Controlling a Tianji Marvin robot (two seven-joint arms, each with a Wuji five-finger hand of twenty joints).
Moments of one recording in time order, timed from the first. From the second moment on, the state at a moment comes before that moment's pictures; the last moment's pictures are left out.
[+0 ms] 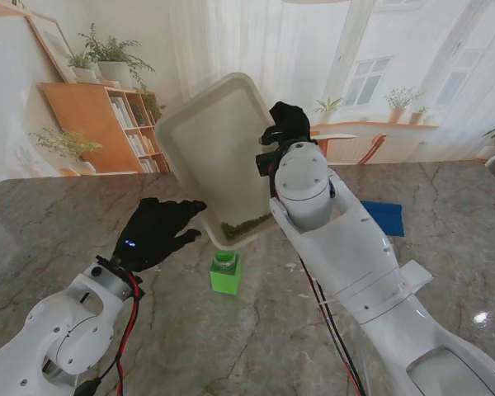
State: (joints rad) left arm 1.75 -1.07 -1.34 -1.95 1.12 -0.18 0.11; right arm -0.98 -1.42 1.03 -1.43 0.16 0.43 -0.54; left_hand 1.03 0.09 -0.06 -0.09 0.41 0.20 0.17 0.69 0.56 0.13 0.15 0.49 0.53 0.18 0.27 0.57 0.13 0.31 0.73 0.78; right_hand 0.99 -1.24 1.44 -0.29 0.86 -0.03 1.58 1.48 1.03 0.07 0.86 0.84 1.16 0.16 0.79 0.58 0.92 0.36 1.39 -0.10
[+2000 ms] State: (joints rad) left arm 1.77 -1.06 -1.35 -1.99 1.14 -0.18 0.05; right arm -1.00 -1.40 0.98 -1.49 0.07 0.37 -0.51; left_hand 1.02 0.09 -0.06 -0.09 0.41 0.20 0.17 0.68 0.56 0.13 0.15 0.49 0.53 0.18 0.27 0.57 0.13 0.31 0.72 0.78; right_hand 0.99 -1.24 1.44 -0.30 0.86 -0.03 1.58 1.48 1.02 0.07 0.88 0.84 1.15 0.16 0.80 0.58 0.92 0.36 1.39 -0.10
